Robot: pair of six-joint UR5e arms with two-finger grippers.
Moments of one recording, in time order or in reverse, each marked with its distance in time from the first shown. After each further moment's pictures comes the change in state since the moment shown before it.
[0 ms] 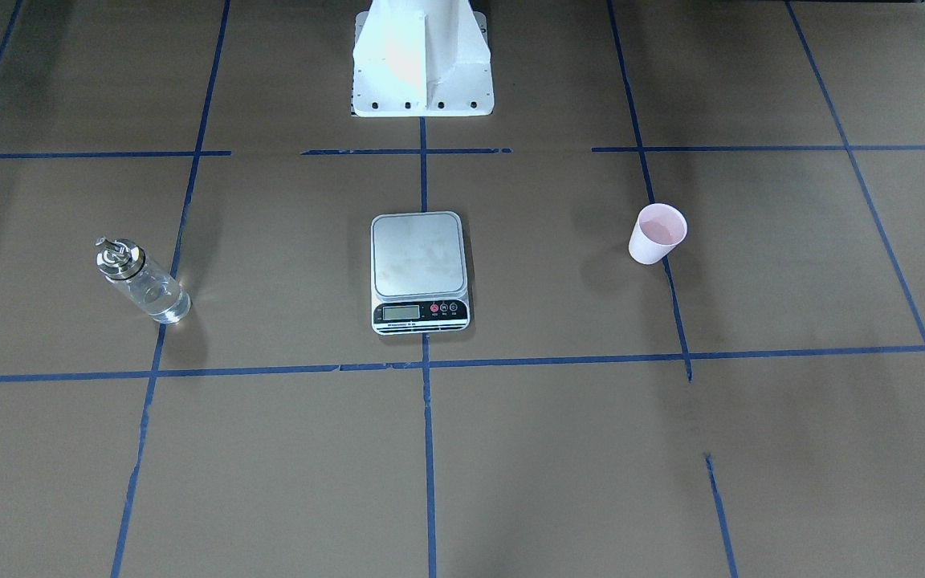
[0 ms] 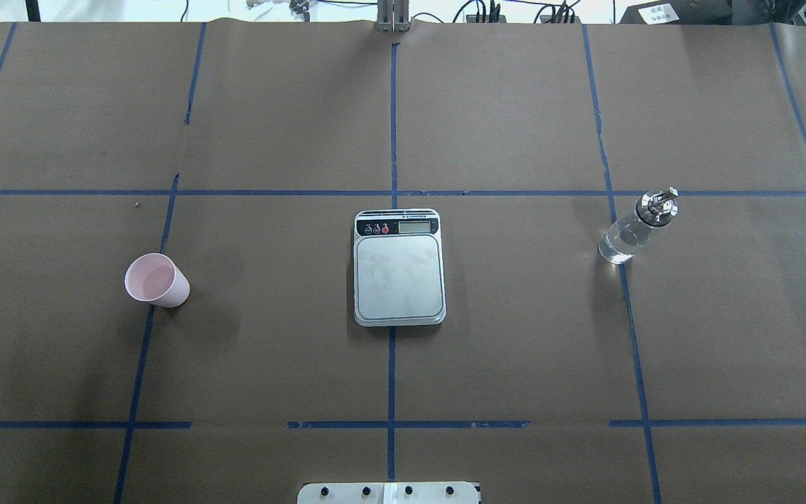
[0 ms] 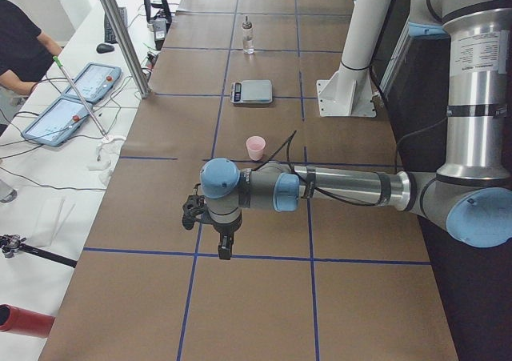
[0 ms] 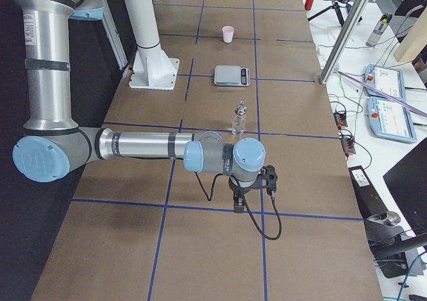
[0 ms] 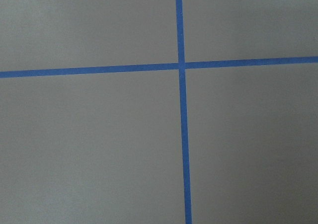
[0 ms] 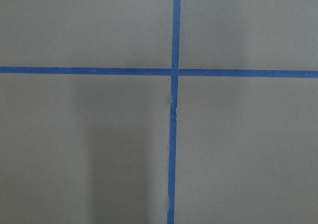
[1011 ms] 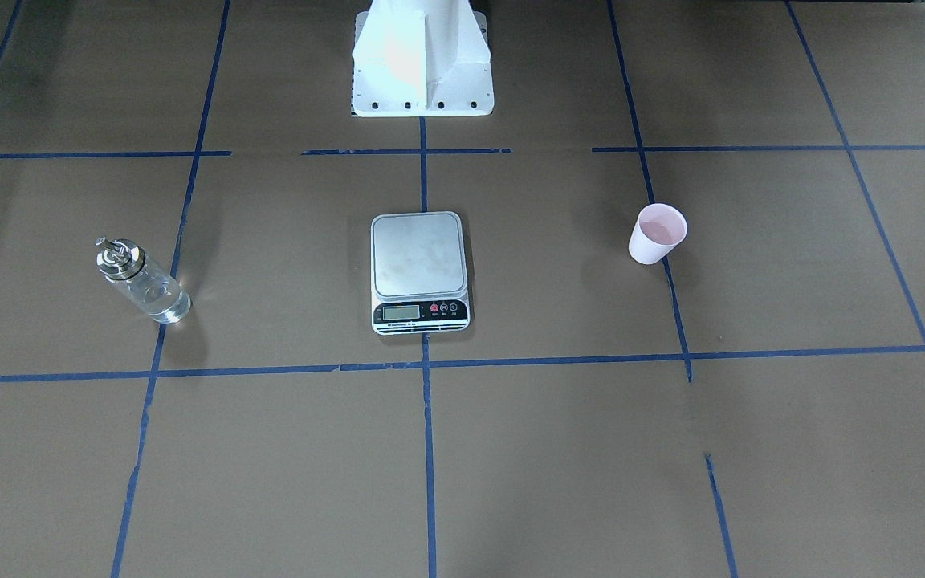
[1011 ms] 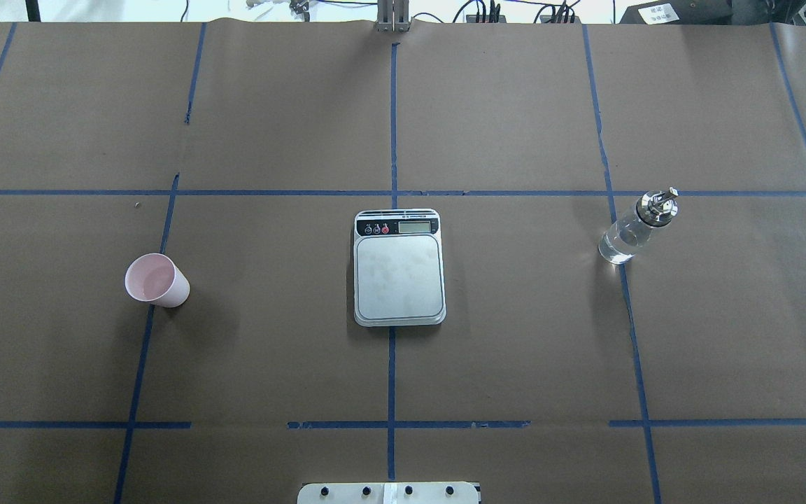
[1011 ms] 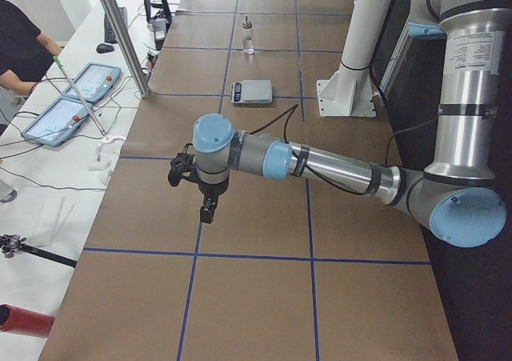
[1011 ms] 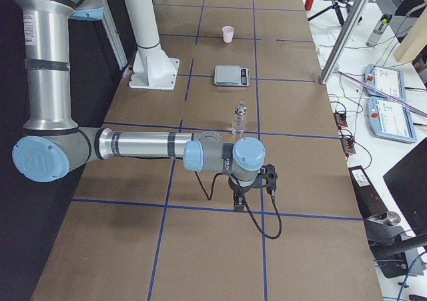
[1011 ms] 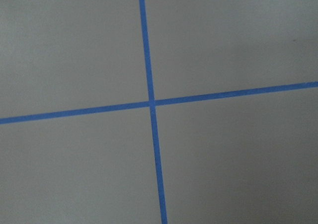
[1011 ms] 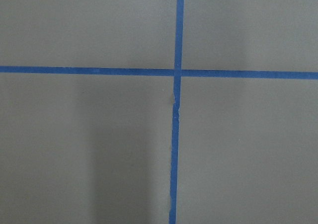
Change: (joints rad) left arm 0.026 -0.073 -0.180 0.023 -0.012 -0.096; right arm 0.001 -0.005 0.013 0.000 0.004 -0.003
